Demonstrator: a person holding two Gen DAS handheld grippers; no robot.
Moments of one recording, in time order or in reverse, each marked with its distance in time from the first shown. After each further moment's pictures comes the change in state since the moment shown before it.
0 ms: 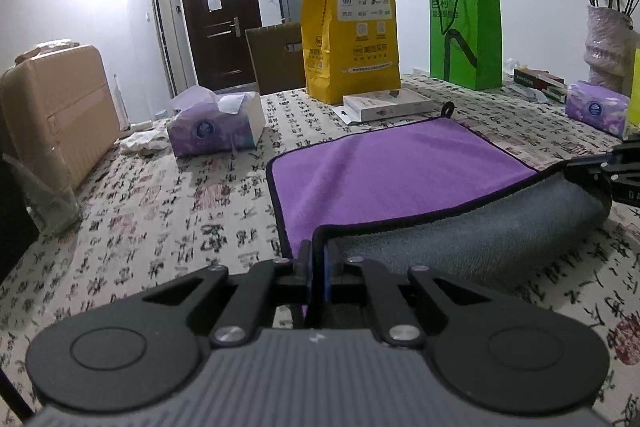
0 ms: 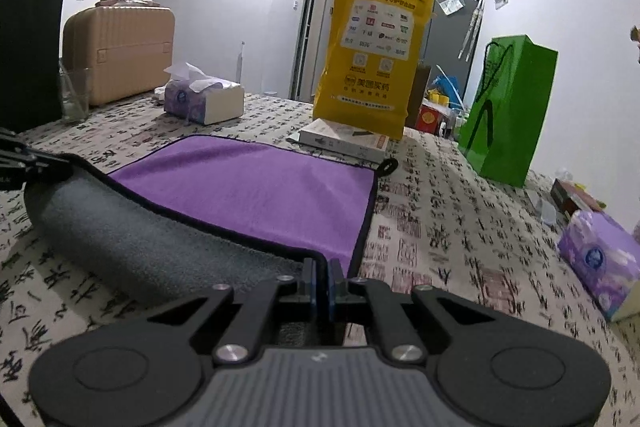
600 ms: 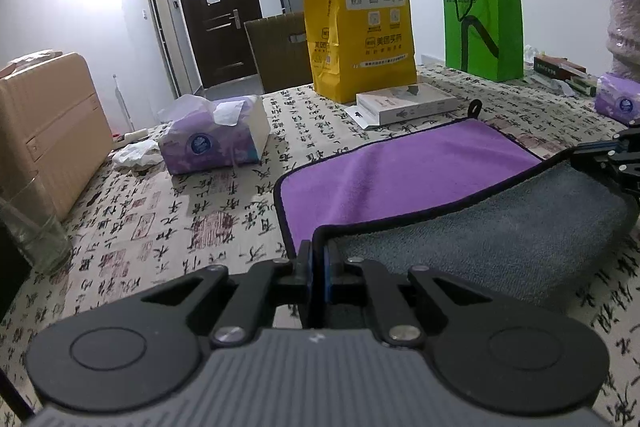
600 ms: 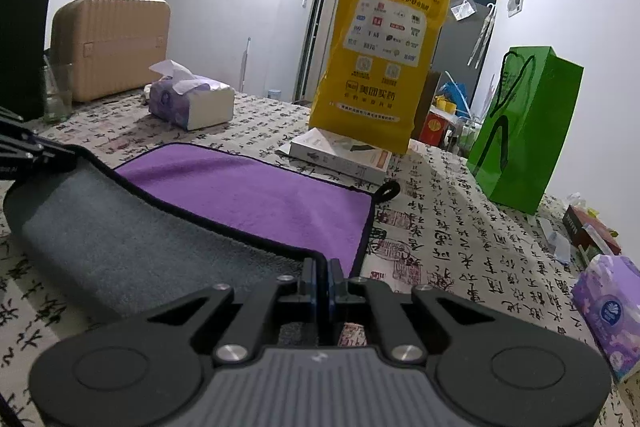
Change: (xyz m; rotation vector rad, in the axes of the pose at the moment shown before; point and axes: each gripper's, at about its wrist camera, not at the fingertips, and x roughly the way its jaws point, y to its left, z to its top) left arm 0.056 0.008 0.035 0.036 0.041 0.024; right arm 0.052 -0.015 0.029 -0.041 0.006 0.005
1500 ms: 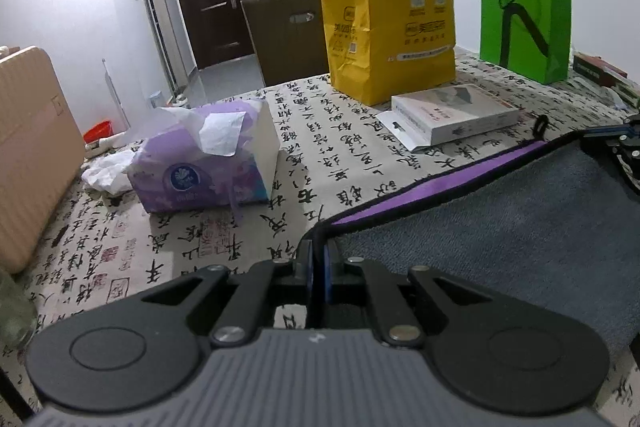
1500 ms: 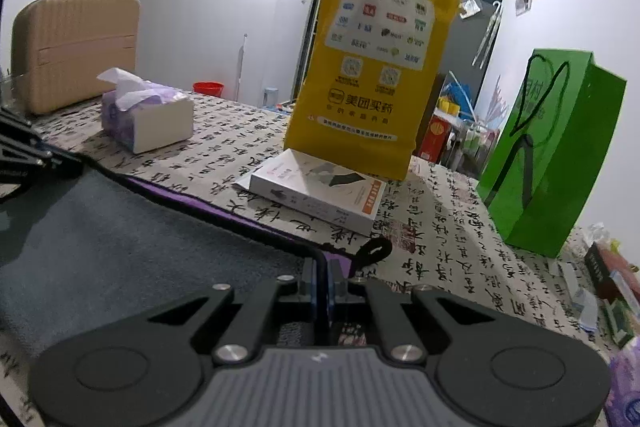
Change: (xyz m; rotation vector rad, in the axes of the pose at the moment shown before) left arm 0.113 0.036 0.057 -0.003 0.070 -0.015; right arm 0.100 -0.034 0.057 -0.011 0.013 0.004
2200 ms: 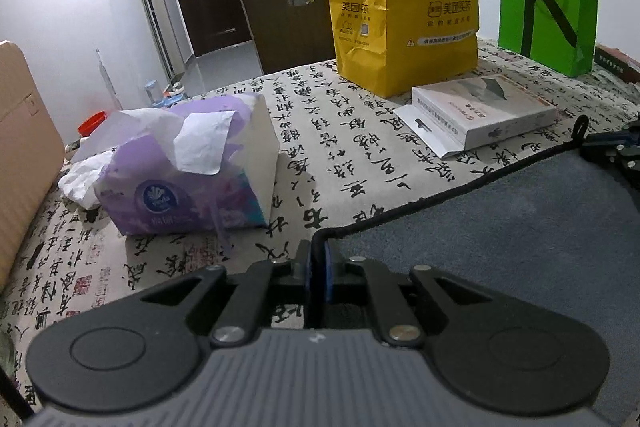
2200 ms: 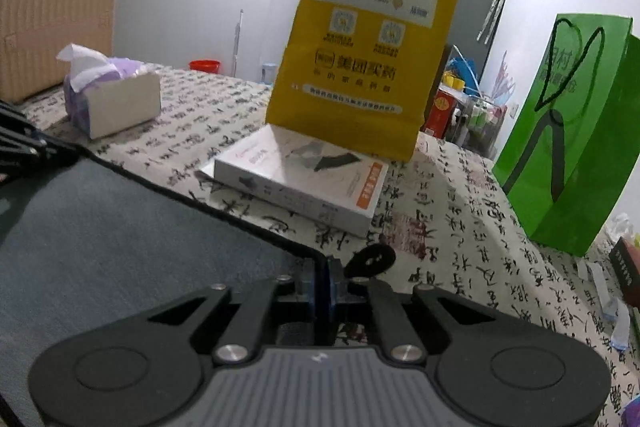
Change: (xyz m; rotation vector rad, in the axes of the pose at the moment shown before) left arm 0.055 0.006 0.020 0.008 0.045 0.003; right arm 0.067 -0.014 0.007 0.011 0.076 -0.002
